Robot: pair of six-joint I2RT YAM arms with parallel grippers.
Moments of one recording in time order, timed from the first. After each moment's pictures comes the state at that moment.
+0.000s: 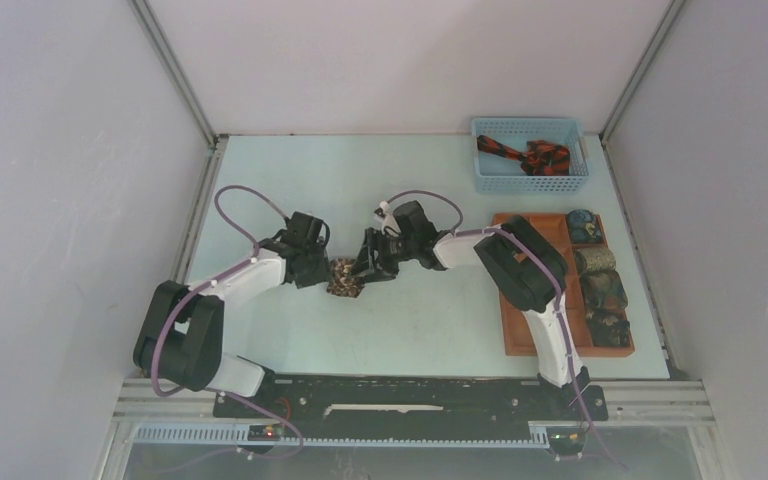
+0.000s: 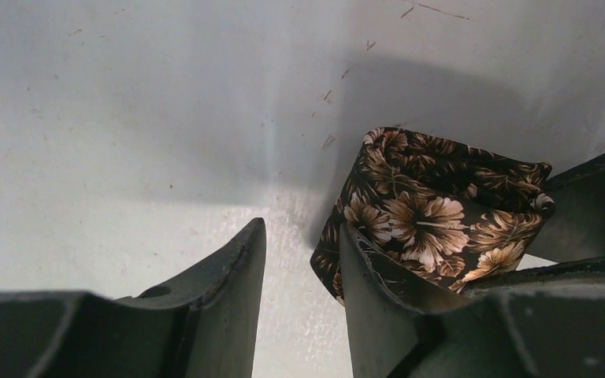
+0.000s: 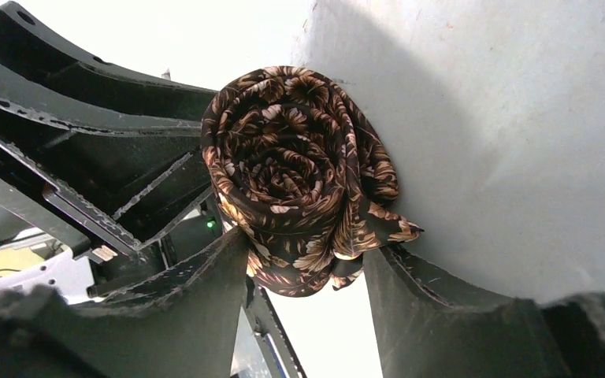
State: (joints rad) left arm -0.36 1.42 0.76 -0.43 -0.11 -0.57; right arm 0.71 2.16 1.22 0.28 -0.73 0.90
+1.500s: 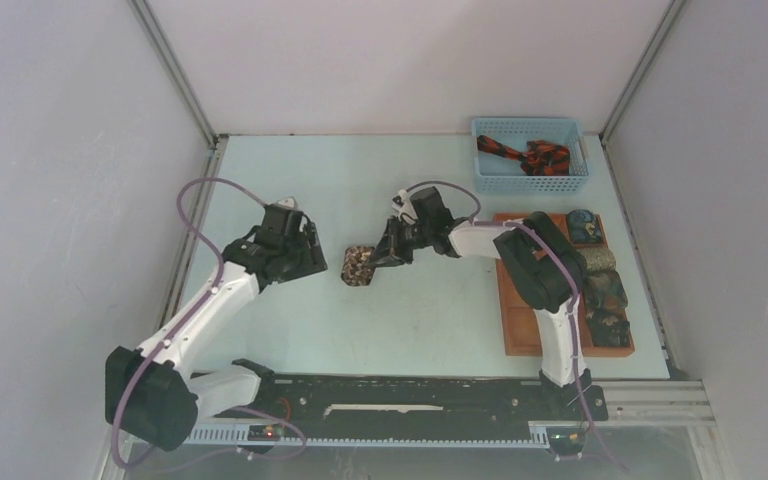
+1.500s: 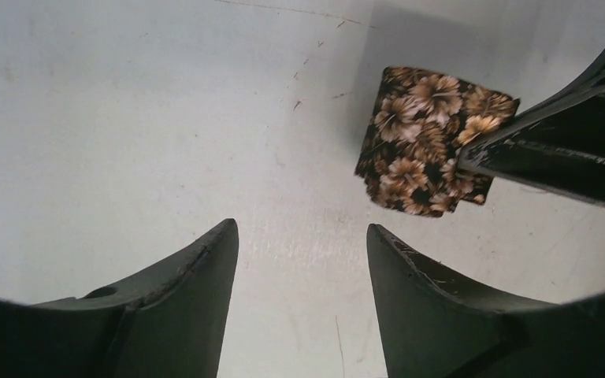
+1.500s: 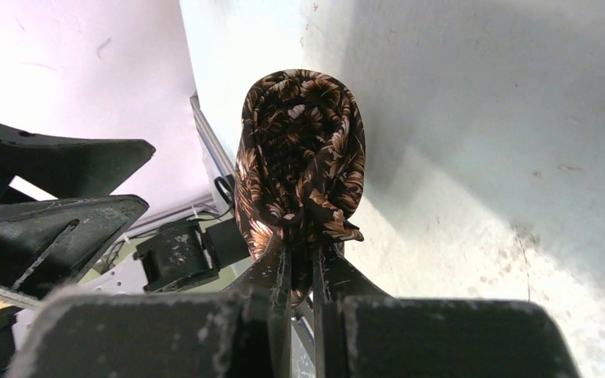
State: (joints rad) left arm -0.36 1.15 0.86 -0.67 -0.11 -0.57; right arm 0.63 2.10 1.22 0.18 -0.77 0.96
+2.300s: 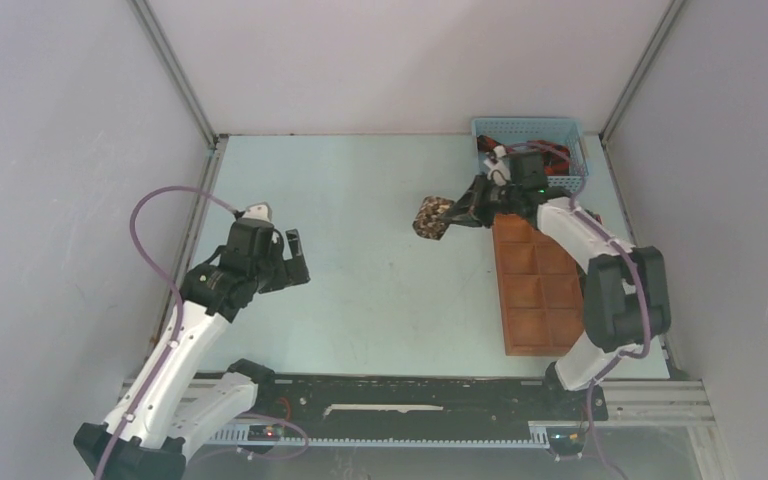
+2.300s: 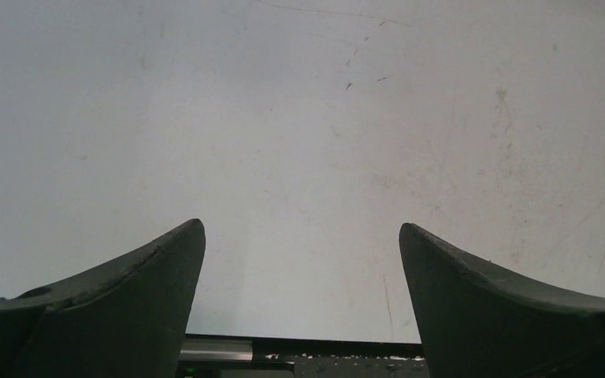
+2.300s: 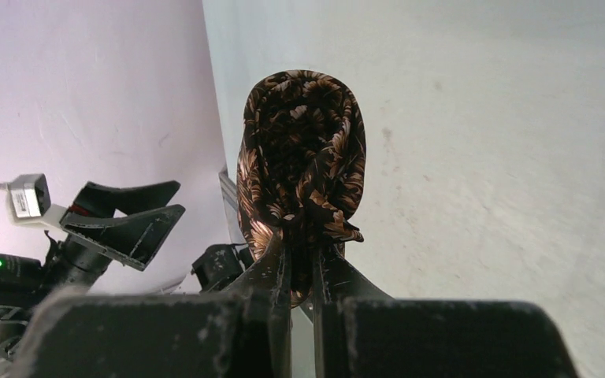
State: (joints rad) left arm -0.34 0.86 0.91 -0.90 -0.19 -0.47; right arm 0.26 1.69 1.19 -0.26 -0.78 0.79
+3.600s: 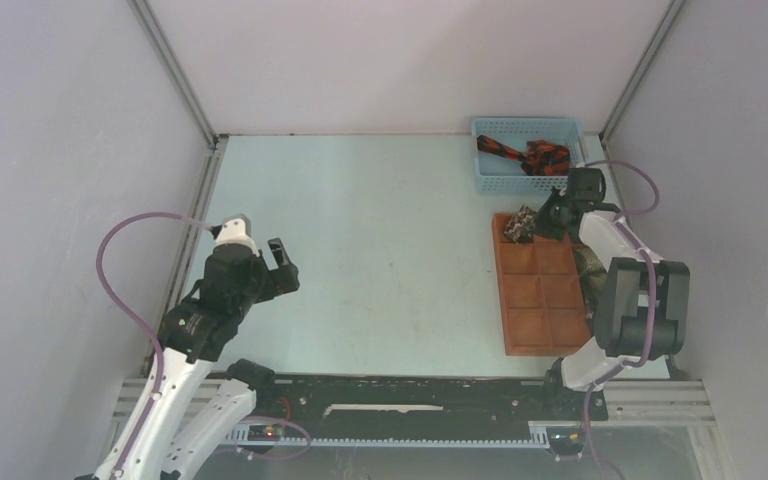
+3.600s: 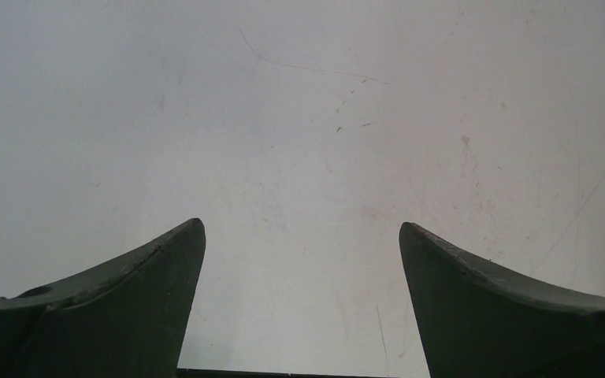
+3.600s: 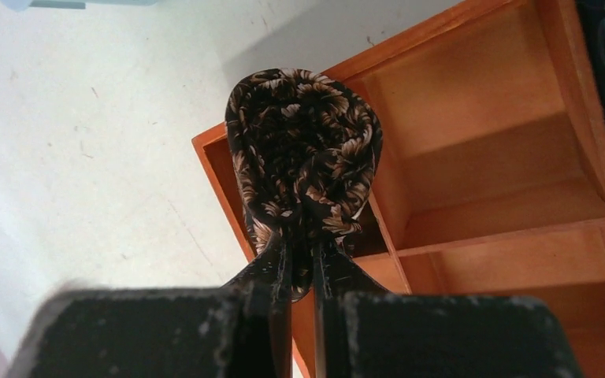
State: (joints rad) left arm -0.34 0.61 0.81 -0.85 -0.26 -0.47; right arm -0.10 1.59 1.03 -0.35 -0.21 0.55
